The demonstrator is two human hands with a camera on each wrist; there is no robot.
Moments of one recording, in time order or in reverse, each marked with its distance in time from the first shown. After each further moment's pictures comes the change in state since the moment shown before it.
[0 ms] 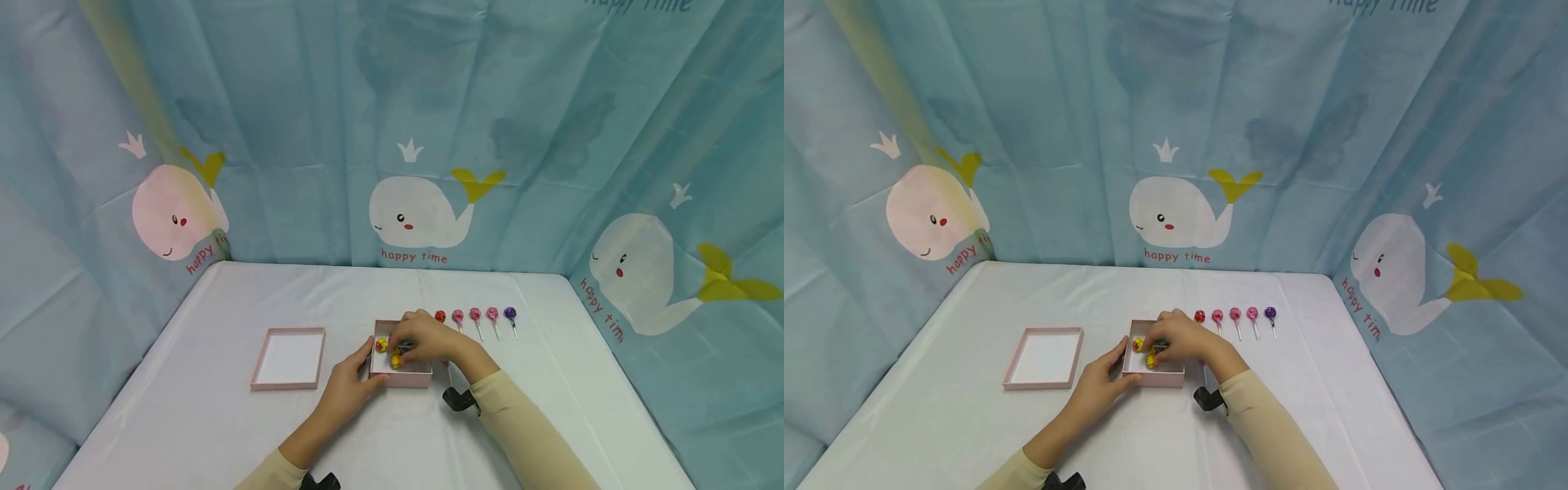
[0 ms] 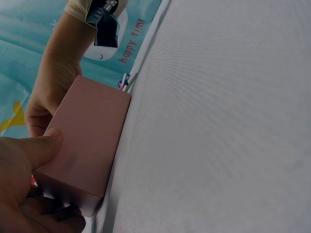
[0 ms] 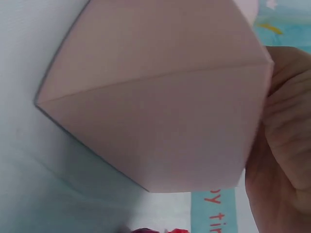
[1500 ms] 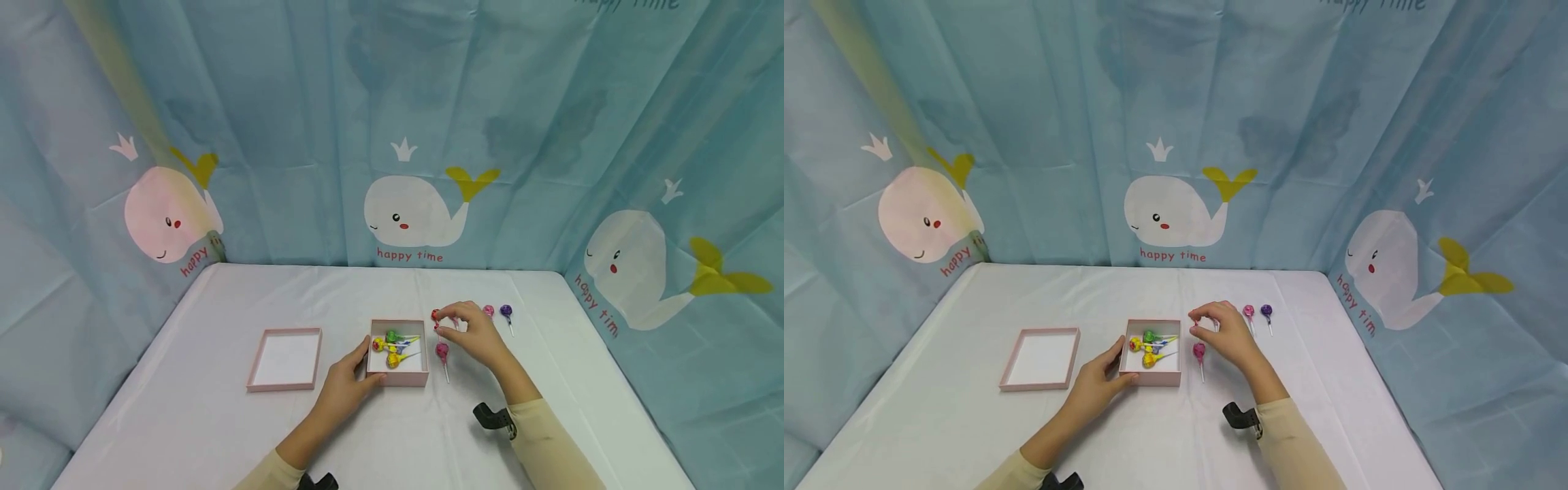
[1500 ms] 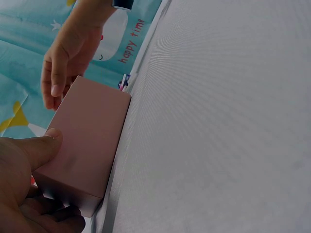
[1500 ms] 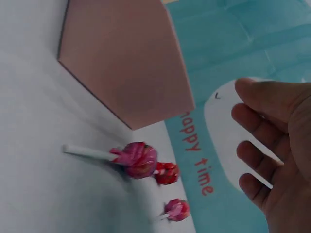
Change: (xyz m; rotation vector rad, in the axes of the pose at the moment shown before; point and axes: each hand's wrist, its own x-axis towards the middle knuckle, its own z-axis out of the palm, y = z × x) left_hand 0.000 0.000 0.001 0.008 0.001 -0.030; right_hand -0.084 0.013 -0.012 0.337 0.600 0.377
